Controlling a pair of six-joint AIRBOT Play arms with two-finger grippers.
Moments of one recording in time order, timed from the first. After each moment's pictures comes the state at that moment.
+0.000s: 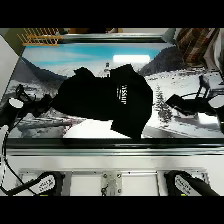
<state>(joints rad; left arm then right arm) 0.30 -1.29 0.89 1.07 -0.74 -1.65 -0.26 -1.15 0.88 -1.08 0.96 1.53</state>
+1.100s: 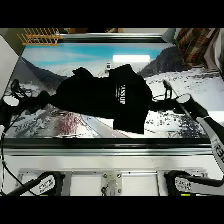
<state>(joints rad) 0.30 -1.23 0.95 1.08 -0.75 -1.64 -0.05 -1.40 0.95 -0.78 0.80 1.14</state>
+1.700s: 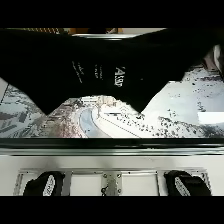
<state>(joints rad) 0.30 -0.61 1.45 1.08 -0.80 -1.63 -0.08 -0.74 1.49 -0.90 0.89 1.18</state>
